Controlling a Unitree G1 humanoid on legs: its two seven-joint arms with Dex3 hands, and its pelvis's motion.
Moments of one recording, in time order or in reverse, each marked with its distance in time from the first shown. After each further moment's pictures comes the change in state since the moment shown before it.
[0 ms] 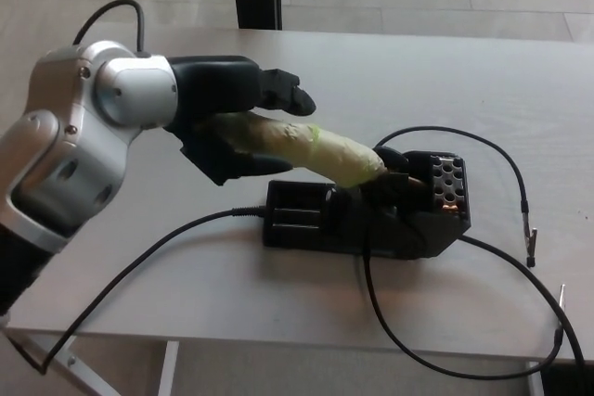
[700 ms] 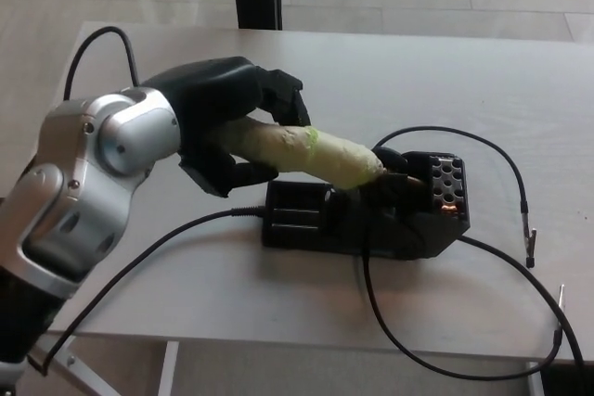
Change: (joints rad) left_arm 0.143 -0.056 0.068 -0.013 0.075 -0.146 0.254; right_arm -0.015 -0.006 0.001 0.000 -0.001 0.000 -0.001
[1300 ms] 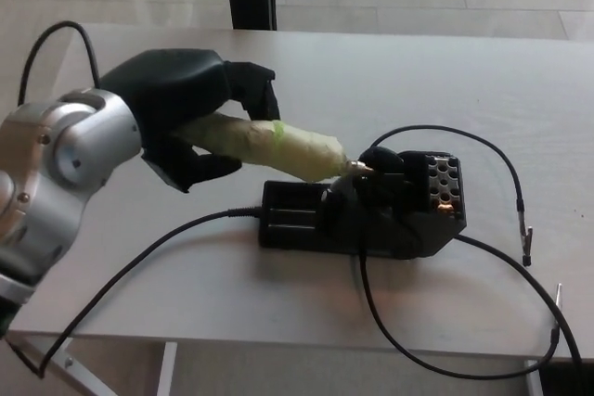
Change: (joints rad) left_arm 0.046 0.105 0.091 0.017 0.022 -0.196 0.066; right_arm -0.001 -0.008 0.006 -0.001 -0.002 -0.003 -0.013
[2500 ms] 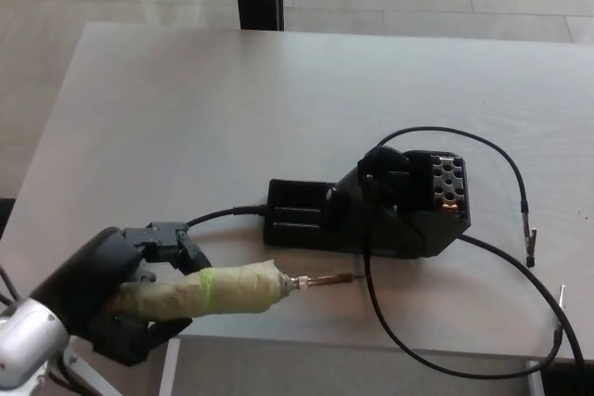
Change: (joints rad) left_arm 0.643 -0.205 0.298 -0.063 -0.154 -0.065 0.084; right_arm 0.002 -0.003 0.004 -0.002 0.002 -0.016 -0.002
